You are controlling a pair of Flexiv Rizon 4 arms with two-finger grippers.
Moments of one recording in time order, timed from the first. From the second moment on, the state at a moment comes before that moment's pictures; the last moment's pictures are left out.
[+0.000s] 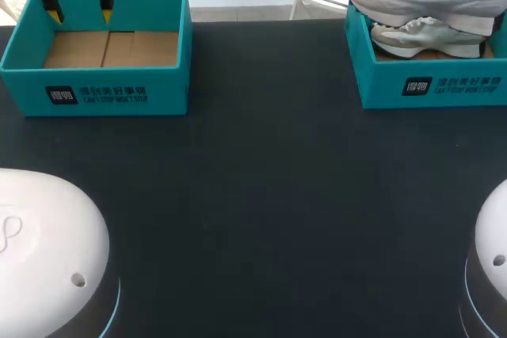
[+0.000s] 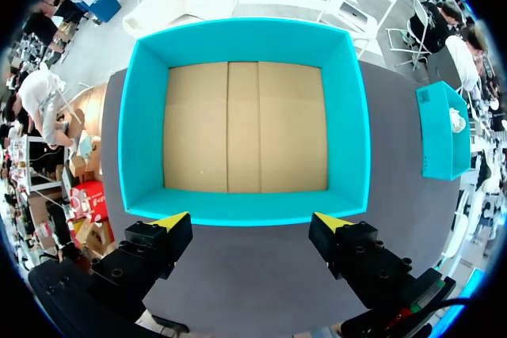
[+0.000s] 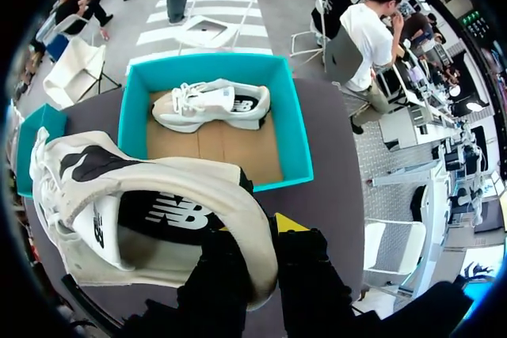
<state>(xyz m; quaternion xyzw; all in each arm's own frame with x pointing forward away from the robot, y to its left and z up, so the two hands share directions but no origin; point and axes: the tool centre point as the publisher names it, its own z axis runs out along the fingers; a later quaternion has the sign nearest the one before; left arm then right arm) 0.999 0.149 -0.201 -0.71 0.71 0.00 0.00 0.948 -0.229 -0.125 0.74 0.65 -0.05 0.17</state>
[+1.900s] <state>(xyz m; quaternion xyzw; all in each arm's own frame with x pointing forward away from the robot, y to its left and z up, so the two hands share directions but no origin) 0.999 0.150 -0.201 -0.71 0.71 0.00 0.00 0.732 -0.014 -0.144 0.71 0.68 -0.08 0.14</state>
